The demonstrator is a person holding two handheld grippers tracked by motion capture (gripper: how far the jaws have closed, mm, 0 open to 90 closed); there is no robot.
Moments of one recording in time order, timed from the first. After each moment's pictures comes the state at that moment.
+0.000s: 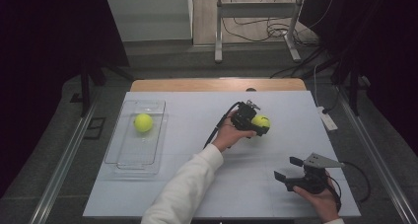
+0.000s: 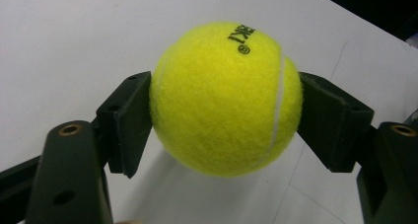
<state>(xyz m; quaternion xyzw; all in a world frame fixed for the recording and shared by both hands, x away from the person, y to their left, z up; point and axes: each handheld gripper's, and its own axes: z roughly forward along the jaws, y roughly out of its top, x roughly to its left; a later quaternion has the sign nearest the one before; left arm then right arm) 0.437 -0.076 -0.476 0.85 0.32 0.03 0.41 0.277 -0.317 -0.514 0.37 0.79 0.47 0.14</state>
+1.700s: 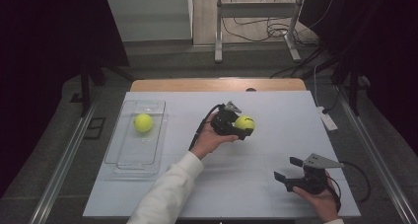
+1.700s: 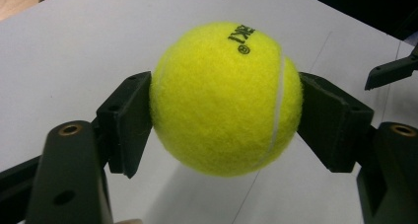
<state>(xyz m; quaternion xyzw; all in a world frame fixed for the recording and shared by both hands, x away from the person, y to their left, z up) 0.400 -0.016 -0.457 0.84 0.31 0.06 0.43 0.276 -0.316 -0.514 0.37 0.79 0.47 0.15</state>
